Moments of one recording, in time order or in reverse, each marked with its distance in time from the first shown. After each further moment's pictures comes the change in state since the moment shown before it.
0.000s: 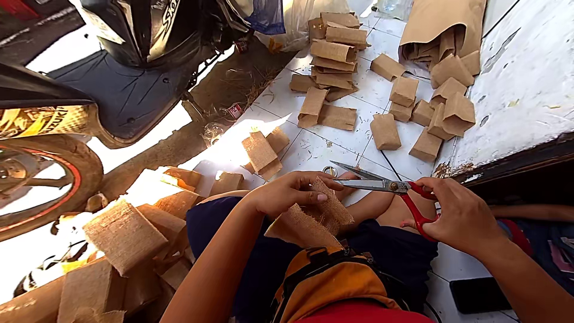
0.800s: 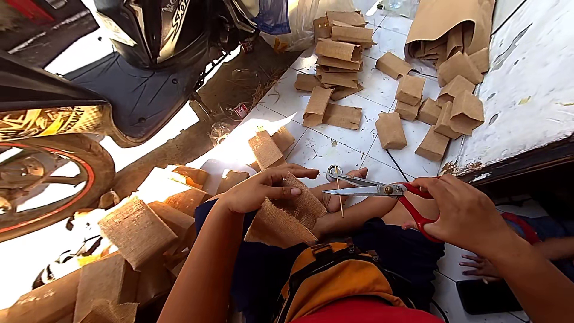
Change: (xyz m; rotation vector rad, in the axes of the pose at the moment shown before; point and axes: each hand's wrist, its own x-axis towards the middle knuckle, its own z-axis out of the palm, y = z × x) left_hand -0.048 -0.001 -0.020 0.077 0.180 -0.047; right_hand 0.012 -0.012 -0.004 -0.043 -0.028 -0.140
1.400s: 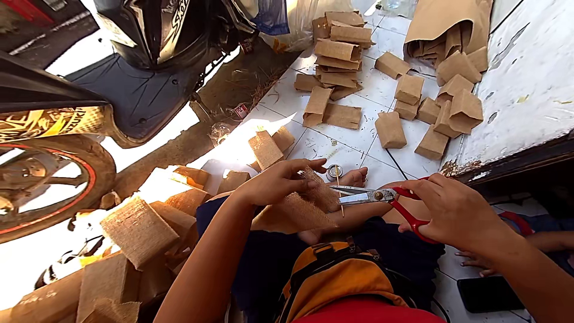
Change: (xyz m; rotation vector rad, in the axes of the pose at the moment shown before) left_hand 0.024 0.016 0.011 0.136 0.012 -0.068; right_hand 0.007 -0.008 -0.002 -0.033 -0.060 -0.105
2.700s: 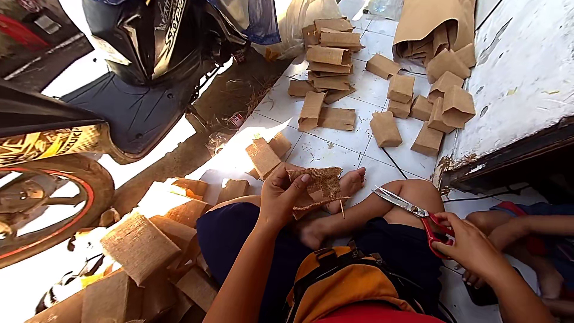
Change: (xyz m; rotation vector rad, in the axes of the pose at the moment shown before) left_hand -0.001 -0.027 0.060 -0.326 0.717 0.336; right_hand -0.109 0.007 0.050 0.327 -0.295 0.891
